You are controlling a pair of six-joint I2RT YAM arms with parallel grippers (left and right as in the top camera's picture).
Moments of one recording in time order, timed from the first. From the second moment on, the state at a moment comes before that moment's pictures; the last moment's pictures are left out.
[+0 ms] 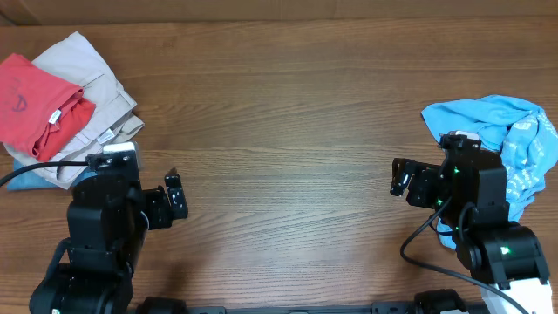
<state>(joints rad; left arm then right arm) -0.14 0.75 1.11 -1.05 -0.19 -0.21 0.12 0.84 0.87 -0.83 0.01 0.32</state>
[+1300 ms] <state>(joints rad) -0.14 0.75 1.11 -1.11 -0.20 -0.21 0.12 0.15 0.37 -0.50 0.03 0.24</state>
